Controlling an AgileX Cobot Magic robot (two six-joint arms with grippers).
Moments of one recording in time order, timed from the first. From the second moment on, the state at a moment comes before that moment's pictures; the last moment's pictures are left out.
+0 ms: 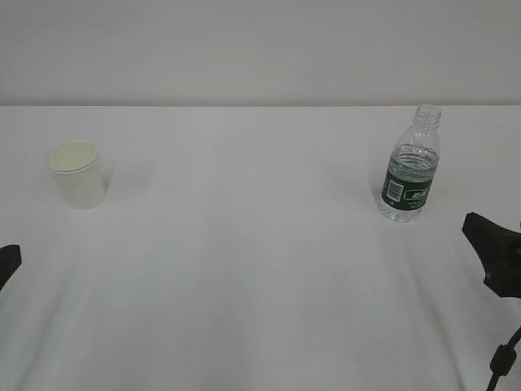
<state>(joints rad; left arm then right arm) -0.31 1.11 -0.06 -0.24 -0.64 0.11 0.13 1.37 -0.08 -0.06 -0.94 0.10</state>
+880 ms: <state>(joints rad) -0.35 1.11 0.01 -0.41 -0.79 0.09 0.13 1.37 -0.08 -0.10 -0.94 0.12</state>
